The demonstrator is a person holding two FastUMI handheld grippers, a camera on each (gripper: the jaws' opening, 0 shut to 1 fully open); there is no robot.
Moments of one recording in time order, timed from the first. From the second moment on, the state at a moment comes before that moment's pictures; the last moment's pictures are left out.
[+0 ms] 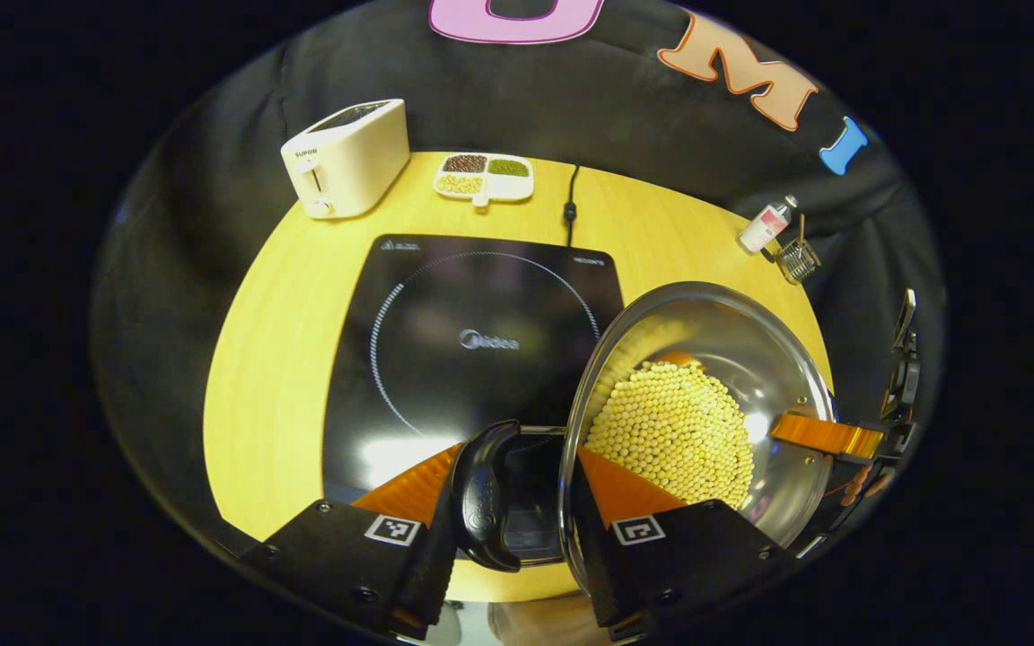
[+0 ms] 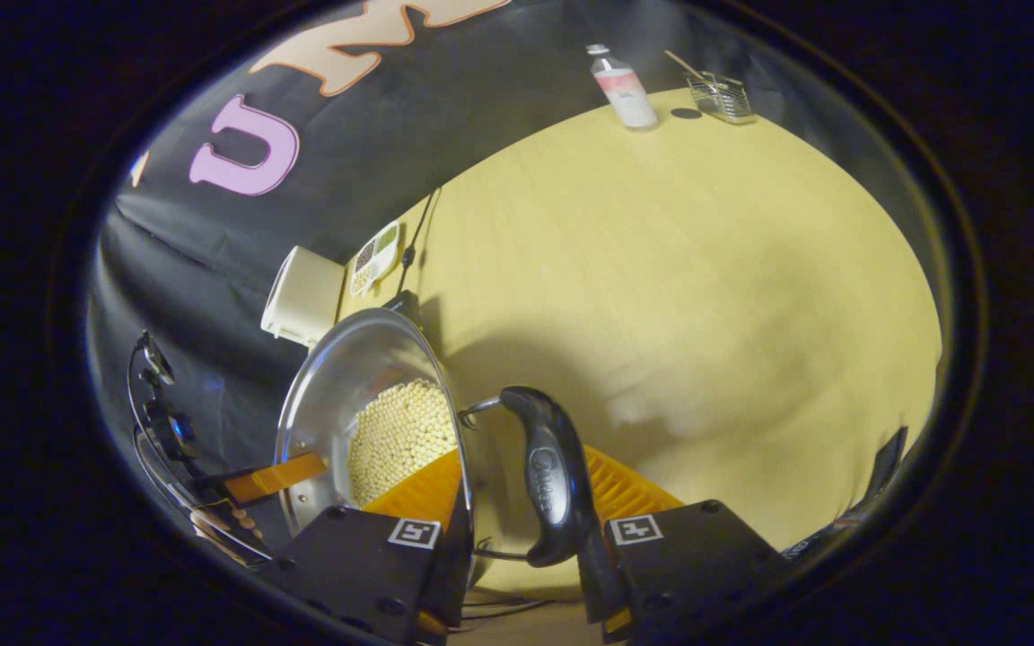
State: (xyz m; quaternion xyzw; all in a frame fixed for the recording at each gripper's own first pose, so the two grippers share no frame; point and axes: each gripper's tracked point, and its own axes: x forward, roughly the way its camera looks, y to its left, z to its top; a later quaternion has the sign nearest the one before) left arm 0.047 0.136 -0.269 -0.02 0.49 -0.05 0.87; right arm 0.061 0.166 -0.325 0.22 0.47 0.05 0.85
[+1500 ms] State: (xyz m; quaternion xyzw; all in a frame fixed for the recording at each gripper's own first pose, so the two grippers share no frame) left arm 0.158 0.266 -0.278 0.05 0.43 -0.06 0.90; right arm 0.139 0.304 -0.360 0.21 0.44 0.03 0.87
